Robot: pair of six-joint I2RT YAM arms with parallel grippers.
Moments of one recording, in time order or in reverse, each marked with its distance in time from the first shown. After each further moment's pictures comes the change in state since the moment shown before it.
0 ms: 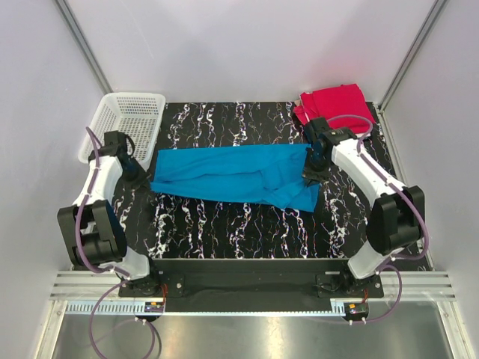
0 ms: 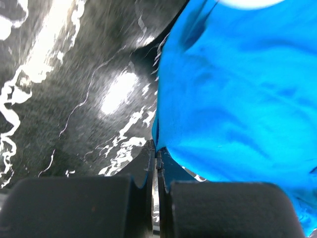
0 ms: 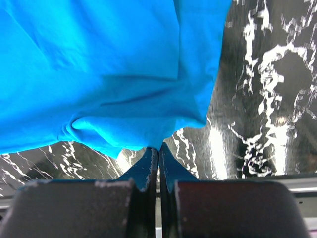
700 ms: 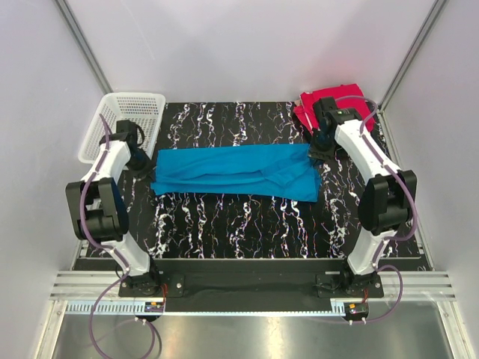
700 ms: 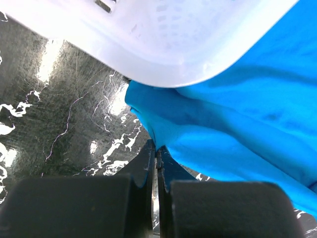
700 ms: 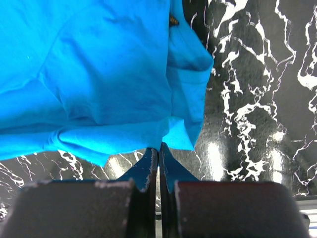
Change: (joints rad) left arm -0.069 0.198 0.175 -0.013 -0.044 -0.010; right arm -0.101 0.179 0.265 -0.031 0.018 -0.104
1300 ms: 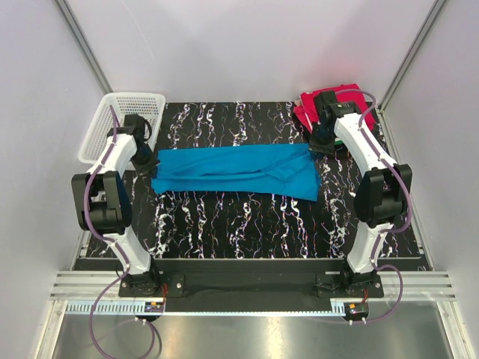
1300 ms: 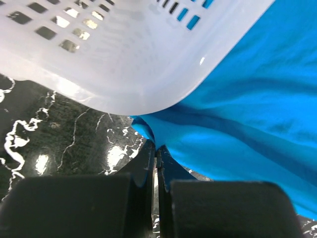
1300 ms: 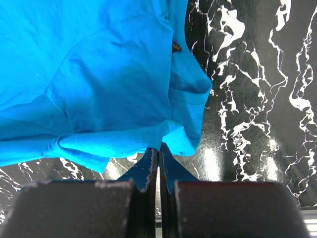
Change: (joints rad) left arm -0.055 0.086 0.098 -0.033 -0.085 0.048; right arm -0.022 0.093 0.127 -0.021 -0.001 -0.045
